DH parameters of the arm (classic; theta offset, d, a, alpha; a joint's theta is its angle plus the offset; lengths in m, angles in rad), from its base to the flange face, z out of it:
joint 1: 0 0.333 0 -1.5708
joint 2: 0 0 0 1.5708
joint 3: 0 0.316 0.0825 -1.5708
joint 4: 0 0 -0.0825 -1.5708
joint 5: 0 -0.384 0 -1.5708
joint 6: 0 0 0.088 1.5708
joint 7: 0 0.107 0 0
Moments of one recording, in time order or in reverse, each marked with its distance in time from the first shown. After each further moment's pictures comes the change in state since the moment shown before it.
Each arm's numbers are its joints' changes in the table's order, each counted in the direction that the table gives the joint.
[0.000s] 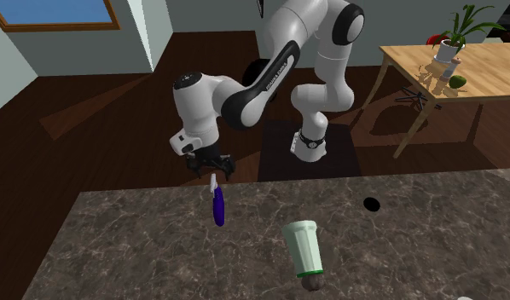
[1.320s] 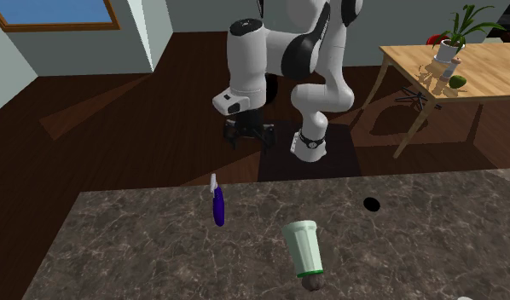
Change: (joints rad) arm -0.037 -0.484 0.279 0.168 0.305 -0.180 0.463
